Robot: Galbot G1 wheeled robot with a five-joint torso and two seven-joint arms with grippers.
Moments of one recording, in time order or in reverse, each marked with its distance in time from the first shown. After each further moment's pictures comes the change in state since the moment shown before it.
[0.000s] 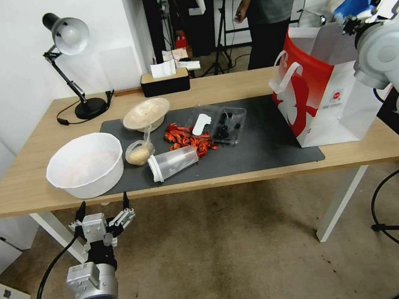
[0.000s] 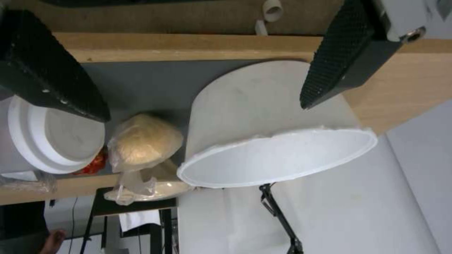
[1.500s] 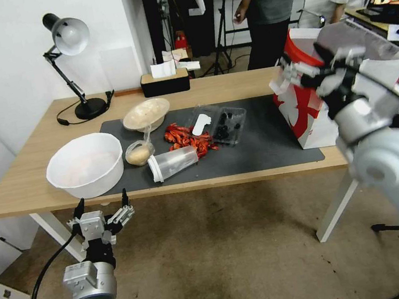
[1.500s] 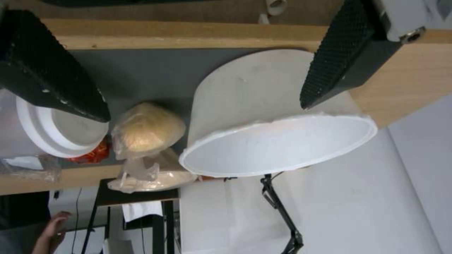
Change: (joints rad) left arm -0.003 0.003 -0.005 -0.015 -0.011 -0.003 0.007; right arm -0.857 0.207 0.315 0.446 -0.641 0.355 -0.902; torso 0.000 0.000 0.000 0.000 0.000
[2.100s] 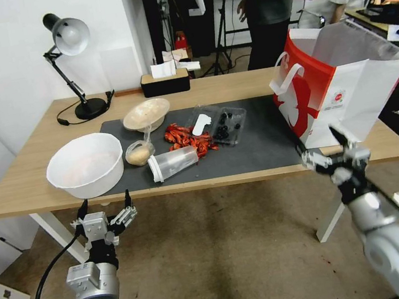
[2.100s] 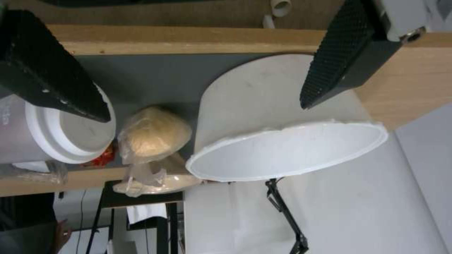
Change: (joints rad) left arm -0.002 0.002 0.012 0.015 -0.003 -0.013 0.003; right arm -0.443 0.209 0.133 -0.205 -0.255 0.350 -0.267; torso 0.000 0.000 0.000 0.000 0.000
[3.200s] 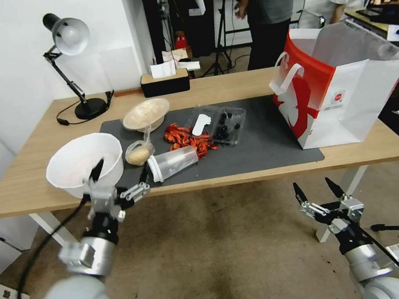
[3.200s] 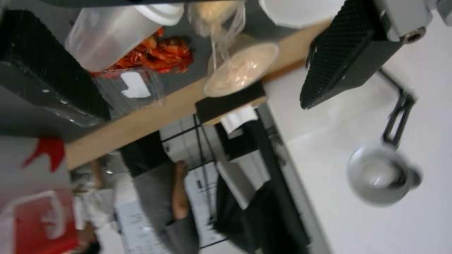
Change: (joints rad) left arm -0.179 0.480 -0.020 -0.050 -0.138 -0.090 0.209; right arm -0.022 -0.014 -0.094 -0.076 0.067 0.042 0.005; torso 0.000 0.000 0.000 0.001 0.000
